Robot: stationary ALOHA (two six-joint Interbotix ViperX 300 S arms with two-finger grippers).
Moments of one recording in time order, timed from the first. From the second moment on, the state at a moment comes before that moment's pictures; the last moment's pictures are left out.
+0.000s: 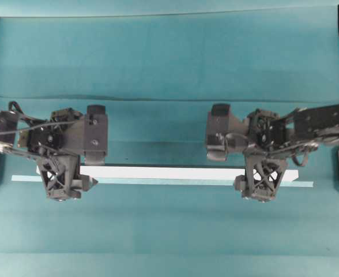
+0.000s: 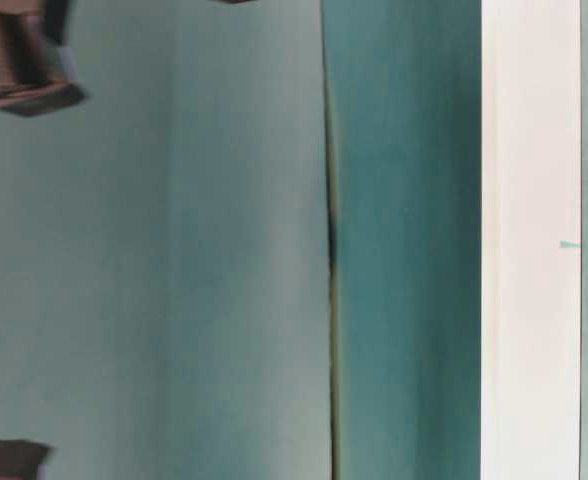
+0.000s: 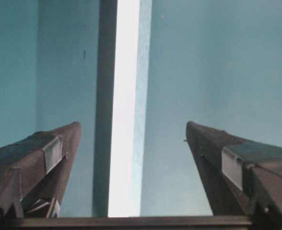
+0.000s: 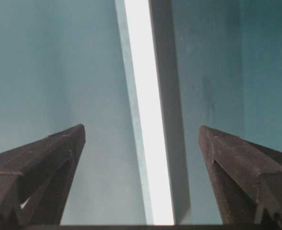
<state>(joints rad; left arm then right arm) -0.04 -0.27 0.77 0.02 0.58 -0.11 0.03 -0.14 0.63 0.07 0.81 0.13</state>
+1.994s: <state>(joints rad) -0.01 -0.02 0.84 0.02 0.30 -0.12 0.03 0.08 0.68 0.02 0.58 0.13</state>
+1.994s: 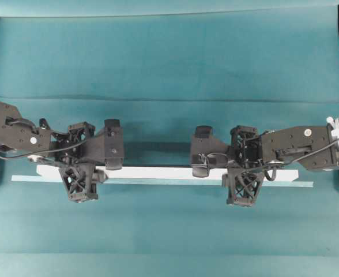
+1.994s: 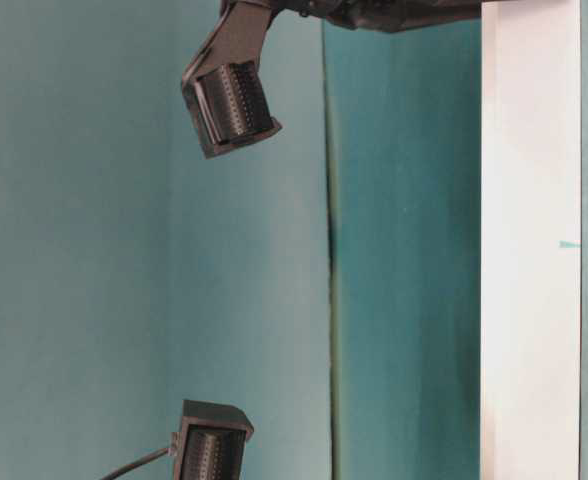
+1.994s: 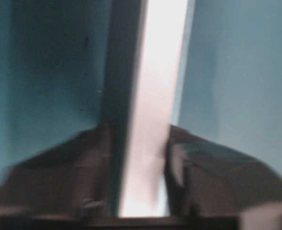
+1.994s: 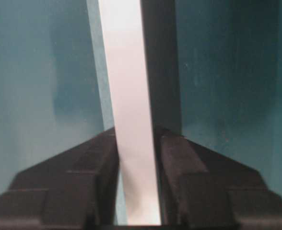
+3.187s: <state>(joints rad) -0.01 -0.12 0.78 0.02 0.45 -0.12 0.01 0.03 0.56 0.03 0.79 0.13</state>
